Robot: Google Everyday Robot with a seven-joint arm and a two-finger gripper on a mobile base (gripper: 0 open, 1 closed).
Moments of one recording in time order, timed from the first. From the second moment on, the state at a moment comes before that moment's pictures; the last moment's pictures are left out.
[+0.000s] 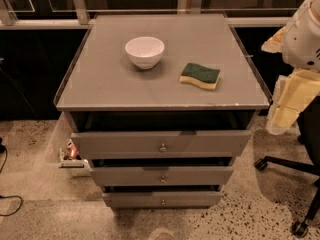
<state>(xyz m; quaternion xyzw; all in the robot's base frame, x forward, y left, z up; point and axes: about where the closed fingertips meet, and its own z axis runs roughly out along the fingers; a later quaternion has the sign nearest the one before) 0.438 -0.217 0.976 -0.60 0.78 -0.03 0.16</state>
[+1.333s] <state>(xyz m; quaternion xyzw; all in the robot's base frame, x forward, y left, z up) 0.427 -0.220 0.845 -0.63 0.76 -0.01 0.15</state>
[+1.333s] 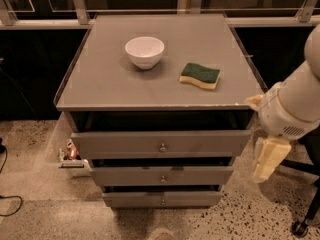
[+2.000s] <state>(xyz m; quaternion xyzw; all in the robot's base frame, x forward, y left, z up) 0.456 -0.229 0.735 -0.66 0.73 0.01 0.18</state>
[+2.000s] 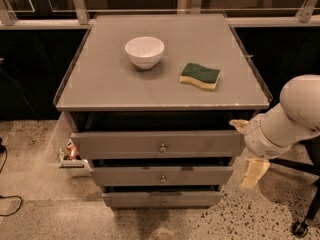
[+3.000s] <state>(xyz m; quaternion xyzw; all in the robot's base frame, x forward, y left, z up) 0.491 -0.216 0.686 -0.66 0.72 0.01 0.24</state>
